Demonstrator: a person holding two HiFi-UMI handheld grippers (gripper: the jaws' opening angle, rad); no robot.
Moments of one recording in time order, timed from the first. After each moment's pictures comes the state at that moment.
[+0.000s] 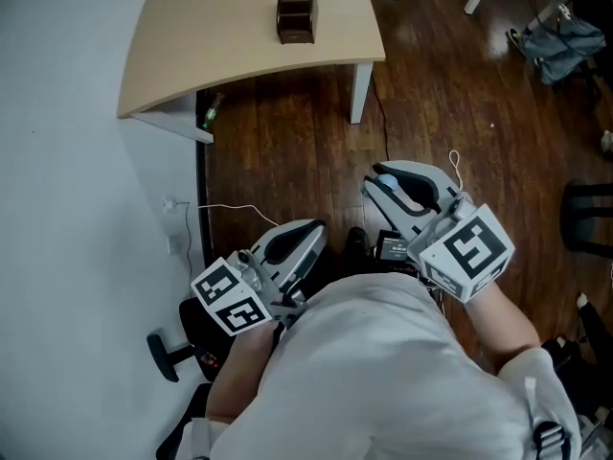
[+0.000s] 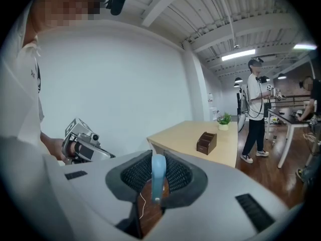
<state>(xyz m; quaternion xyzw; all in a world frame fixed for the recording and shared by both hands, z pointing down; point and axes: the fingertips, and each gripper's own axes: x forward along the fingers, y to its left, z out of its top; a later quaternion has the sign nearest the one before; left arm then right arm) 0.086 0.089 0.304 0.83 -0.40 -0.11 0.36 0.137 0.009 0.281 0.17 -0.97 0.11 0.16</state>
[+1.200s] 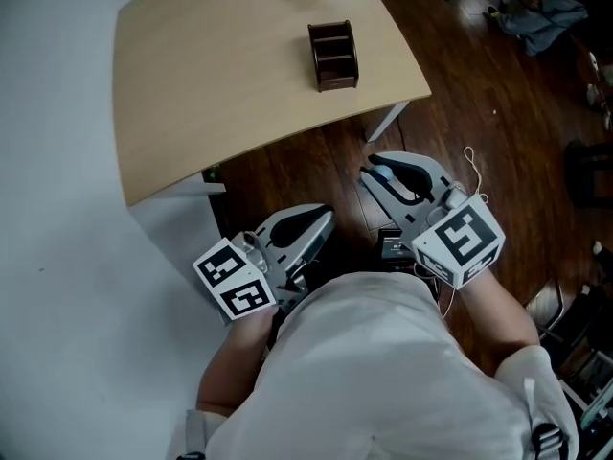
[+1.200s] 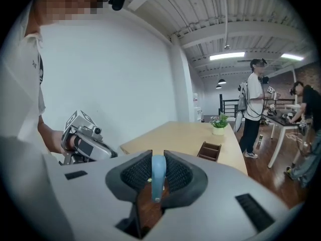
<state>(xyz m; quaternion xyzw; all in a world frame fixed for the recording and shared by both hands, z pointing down) -0.127 -0.083 0.329 0.89 -0.27 -0.05 0.37 -0.078 -0.143 0.314 0.28 -0.94 0.11 0.18</state>
